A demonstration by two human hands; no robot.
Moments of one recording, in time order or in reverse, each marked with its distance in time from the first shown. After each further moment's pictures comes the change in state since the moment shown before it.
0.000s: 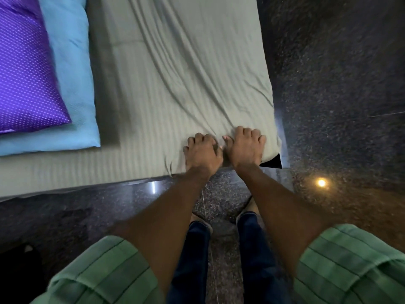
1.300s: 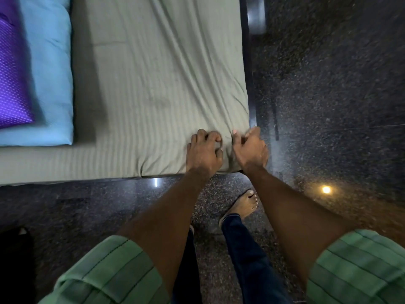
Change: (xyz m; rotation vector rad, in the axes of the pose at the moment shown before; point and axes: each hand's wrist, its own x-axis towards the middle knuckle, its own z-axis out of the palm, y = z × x) left_hand 0.014 0.100 0.032 -0.033 0.105 0.041; right_hand 0.043 0.111 -0.015 0.559 -0.150 0.243
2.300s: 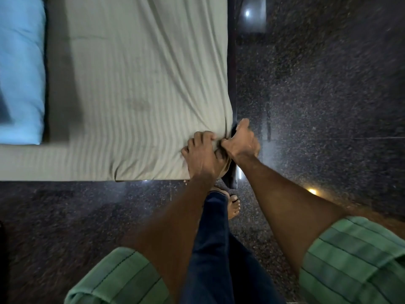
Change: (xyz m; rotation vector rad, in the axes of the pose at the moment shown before) left_hand 0.022 0.081 0.023 -0.062 0.051 -0.271; right_hand 0.071 -0.005 -0.034 -0.139 -0.239 0.009
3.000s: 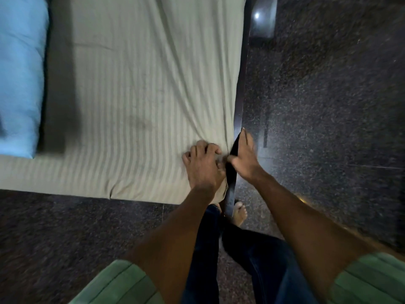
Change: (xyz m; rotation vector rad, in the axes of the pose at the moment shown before) left_hand 0.054 0.013 -0.005 0.027 0.078 0.026; right_hand 0.064 0.001 -0.014 0.078 -0.302 -0.261
